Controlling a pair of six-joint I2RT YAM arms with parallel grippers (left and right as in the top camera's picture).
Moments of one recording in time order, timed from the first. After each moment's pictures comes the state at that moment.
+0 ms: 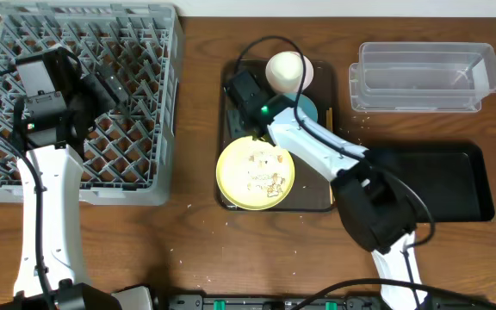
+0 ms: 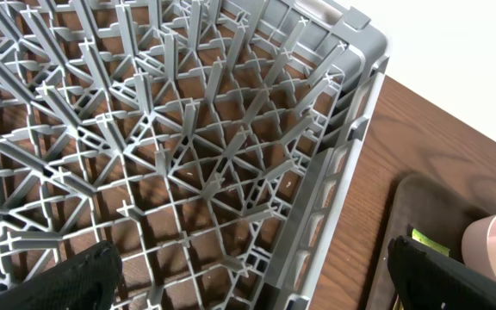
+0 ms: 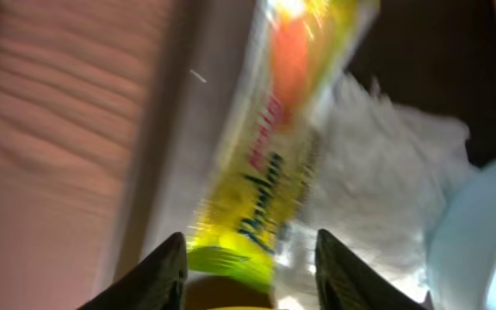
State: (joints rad) left arm 0.25 1.43 1.29 -0.63 0.10 -0.33; right arm 0.67 2.21 1.67 -0.56 0.08 0.48
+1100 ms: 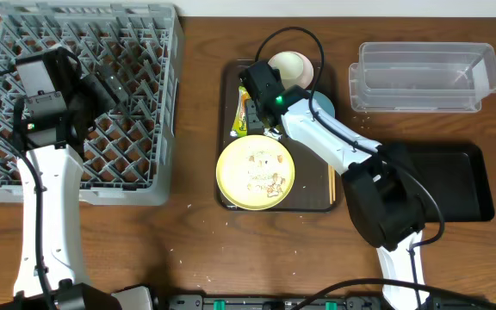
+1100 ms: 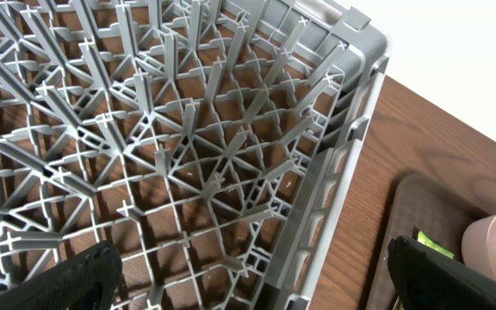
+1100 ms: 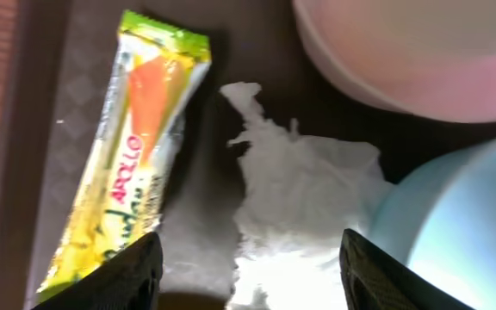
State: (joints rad) left arm 0.25 1.43 1.29 -0.63 0.10 -0.33; right arm 0.60 2.18 1.67 -0.60 0.20 0.46
